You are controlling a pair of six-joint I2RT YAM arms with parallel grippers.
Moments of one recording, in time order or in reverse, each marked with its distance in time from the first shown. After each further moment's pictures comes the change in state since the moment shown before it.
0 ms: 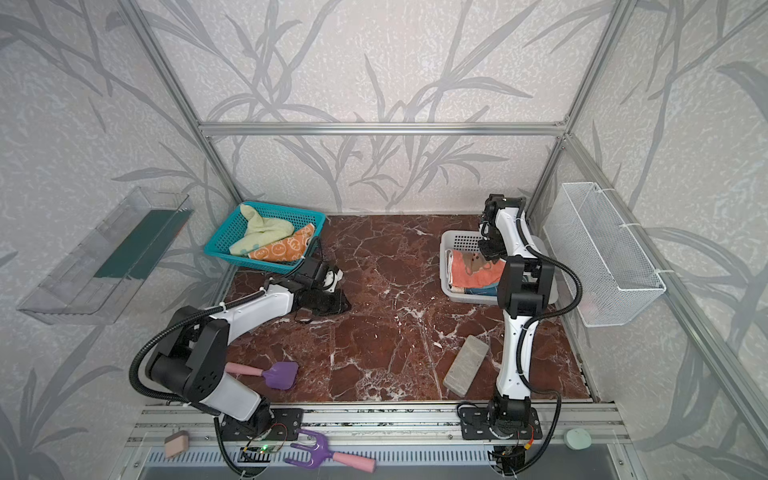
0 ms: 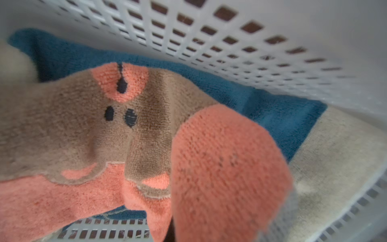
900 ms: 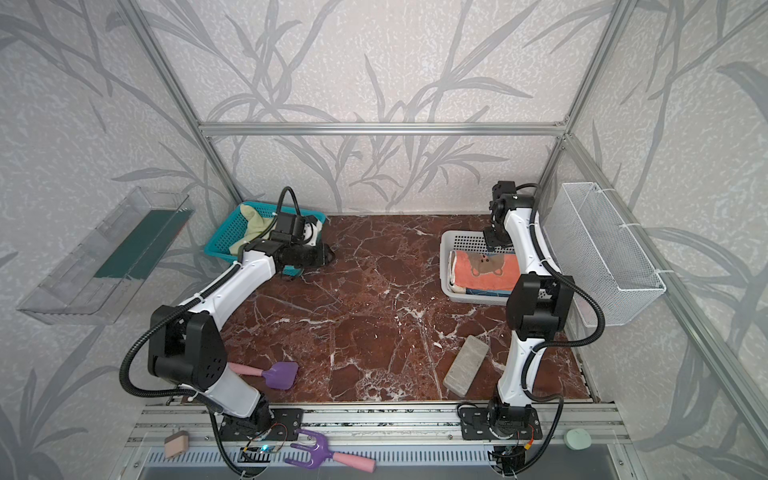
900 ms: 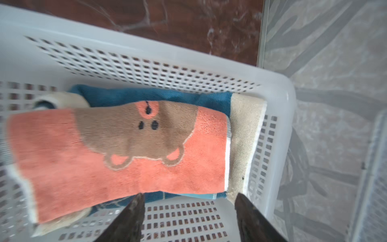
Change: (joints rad) left arm 0.211 0.055 0.505 -0.202 -0.152 0.181; right arm 0.063 -0.329 -0.181 0.174 0.055 0.142
